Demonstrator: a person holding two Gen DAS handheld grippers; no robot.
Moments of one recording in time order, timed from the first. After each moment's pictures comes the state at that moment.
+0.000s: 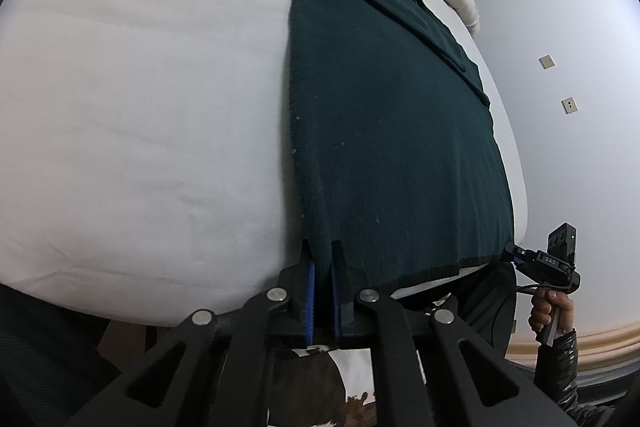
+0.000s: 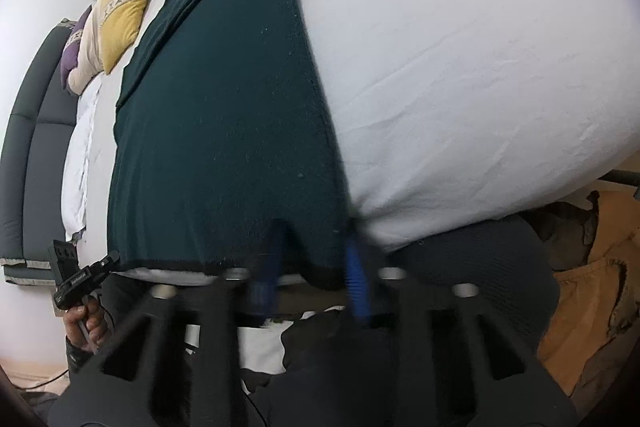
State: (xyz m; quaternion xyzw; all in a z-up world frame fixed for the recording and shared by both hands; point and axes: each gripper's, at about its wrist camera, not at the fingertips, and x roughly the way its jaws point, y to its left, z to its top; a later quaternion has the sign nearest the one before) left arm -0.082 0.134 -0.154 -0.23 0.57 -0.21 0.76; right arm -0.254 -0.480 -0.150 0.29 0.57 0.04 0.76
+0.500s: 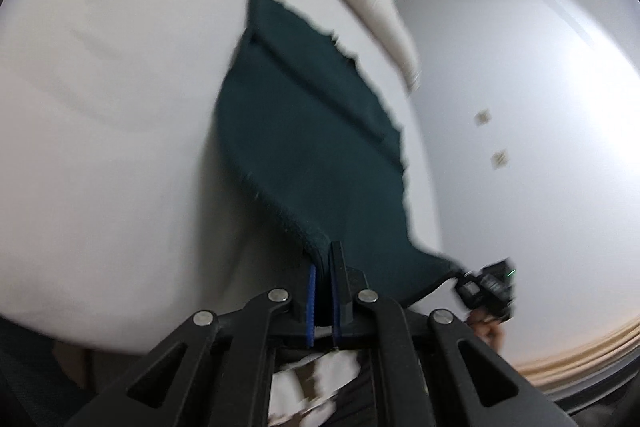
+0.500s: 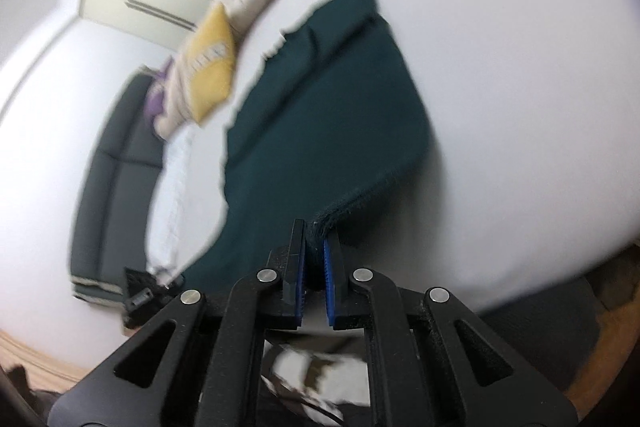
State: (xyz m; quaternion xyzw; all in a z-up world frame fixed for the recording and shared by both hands) left arm -0.053 0.162 -0.087 -0.37 0.48 -0.27 0.75; right arm -0.213 -0.484 -0.072 0.40 0.44 0.14 0.79
